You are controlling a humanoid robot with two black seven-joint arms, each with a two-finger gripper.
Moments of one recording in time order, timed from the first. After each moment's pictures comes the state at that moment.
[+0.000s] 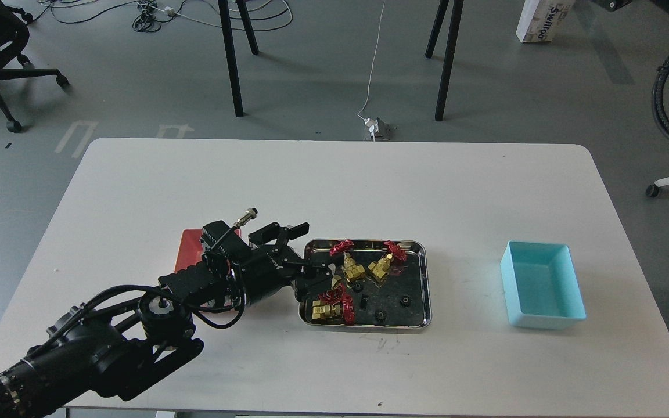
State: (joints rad) left arm -0.45 0.23 -0.49 -1.07 2.18 0.20 -0.22; right arm 1.29 -0.78 0.38 0.96 -0.19 0.34 0.15
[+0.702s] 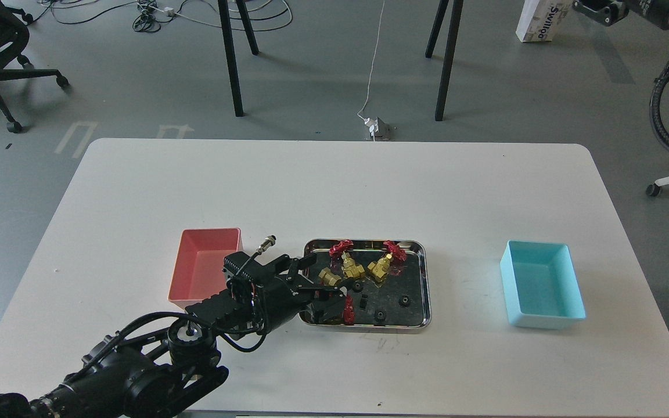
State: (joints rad) left arm -0.41 0.13 -0.49 -0.96 2.18 0.20 -0.17; right arm 1.27 -0.77 0.38 0.96 -0.23 0.34 0.15
